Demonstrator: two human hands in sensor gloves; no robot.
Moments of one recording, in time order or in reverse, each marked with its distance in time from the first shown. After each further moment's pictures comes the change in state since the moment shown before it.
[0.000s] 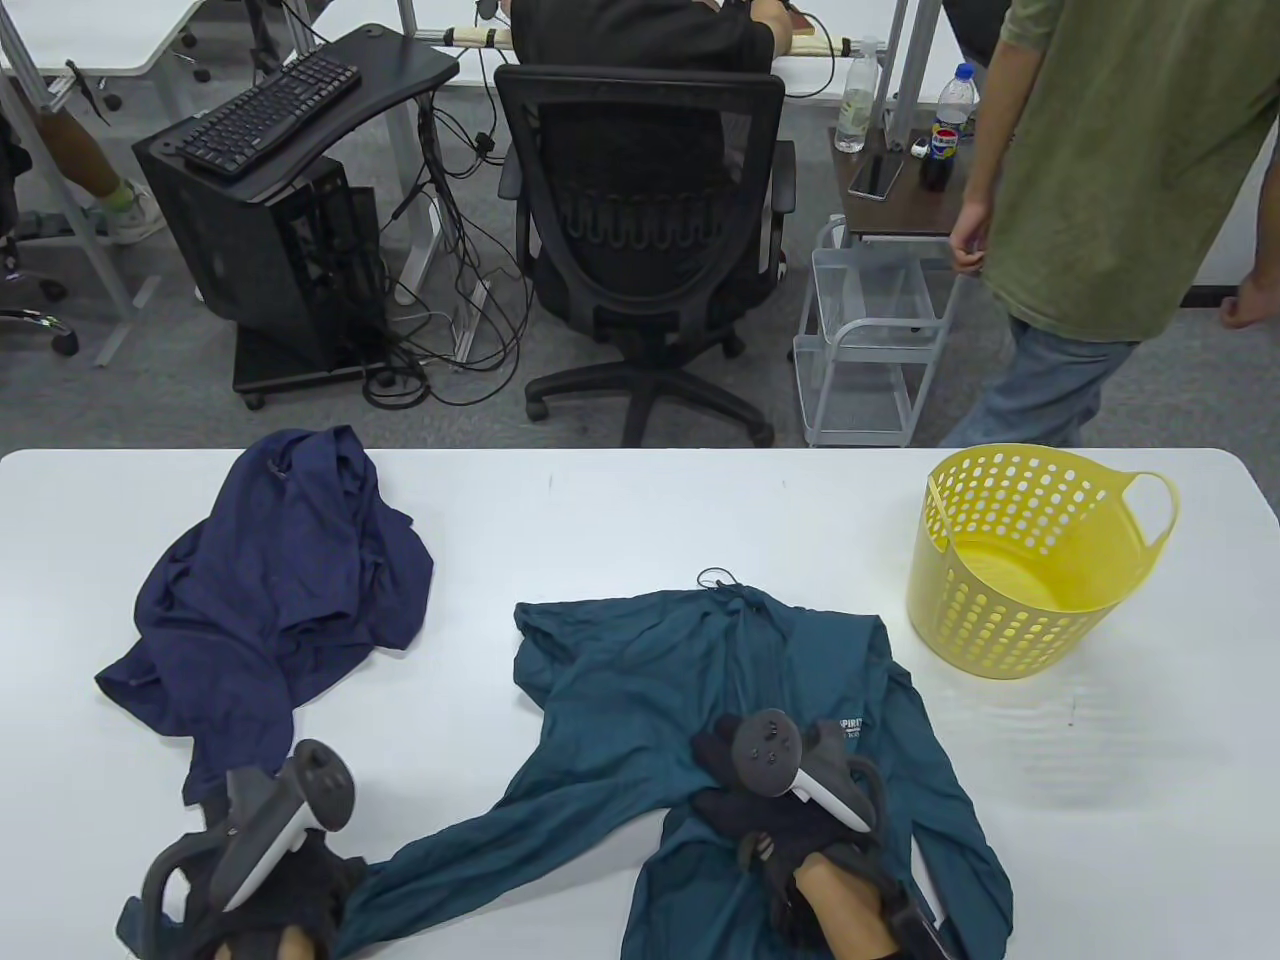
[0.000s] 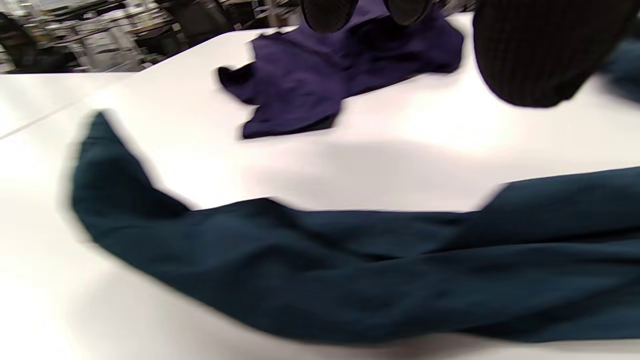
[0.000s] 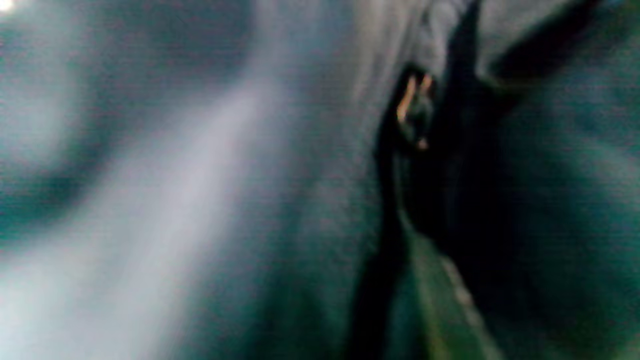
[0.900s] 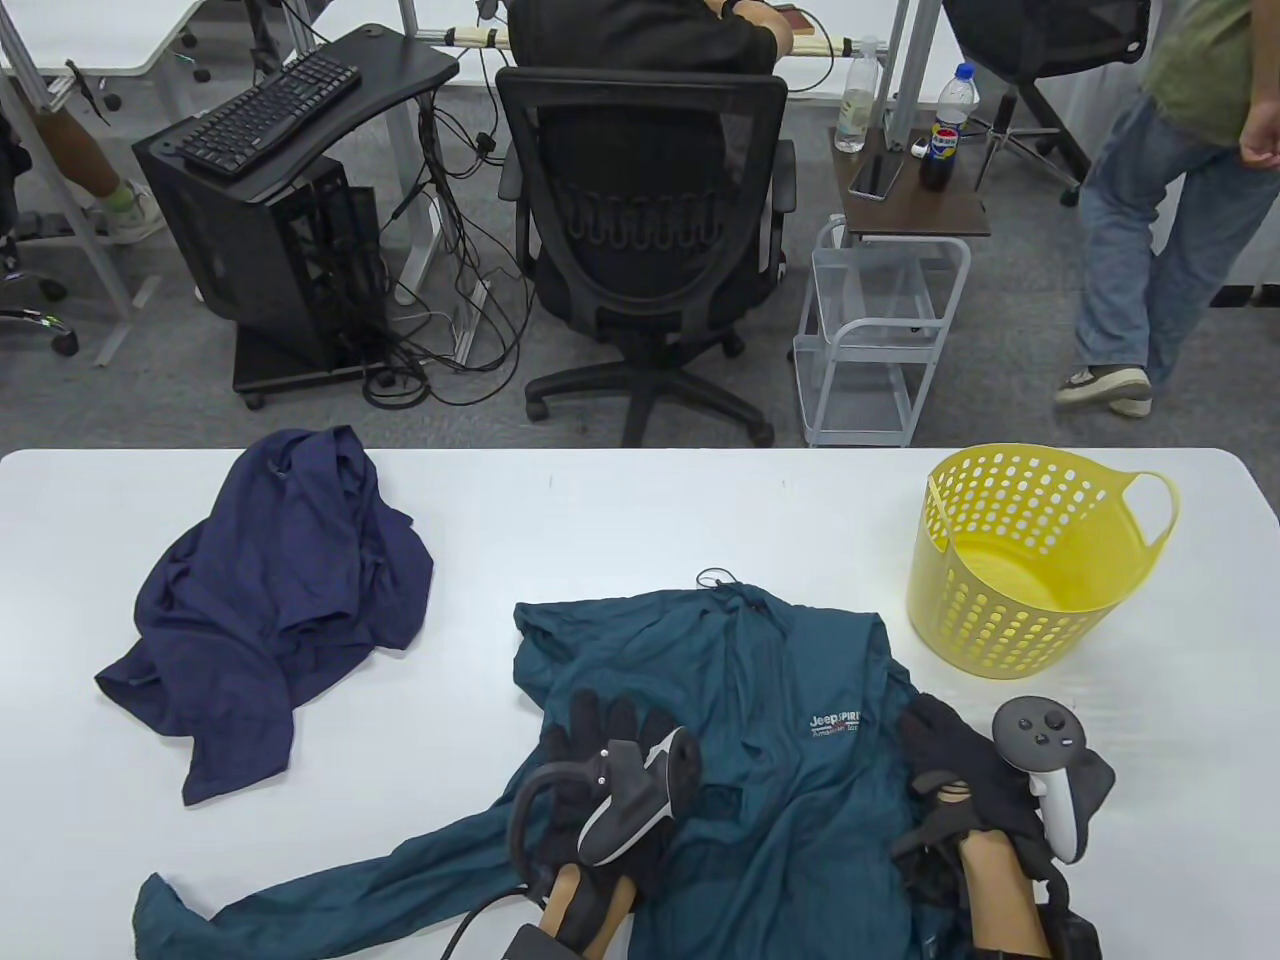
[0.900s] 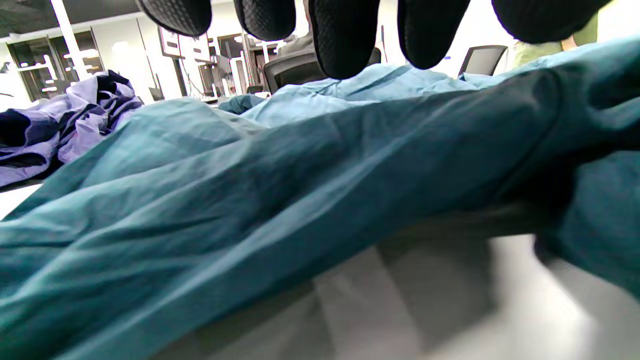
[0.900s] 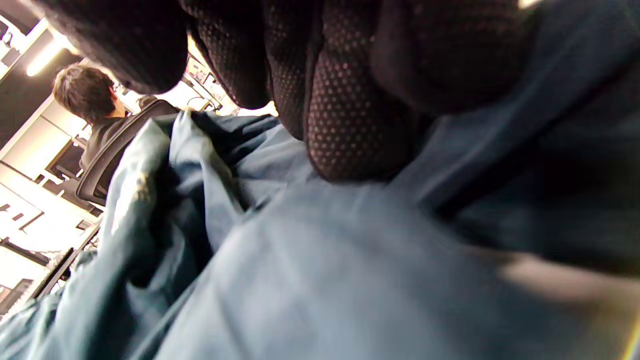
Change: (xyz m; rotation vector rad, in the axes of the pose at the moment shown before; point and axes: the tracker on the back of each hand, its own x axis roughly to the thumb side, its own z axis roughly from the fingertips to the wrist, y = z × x) left_hand 0.227 -0.042 0.000 0.379 -0.364 -0.096; right_hand -0.162 -0.052 0.035 -0.348 0.480 -0.547
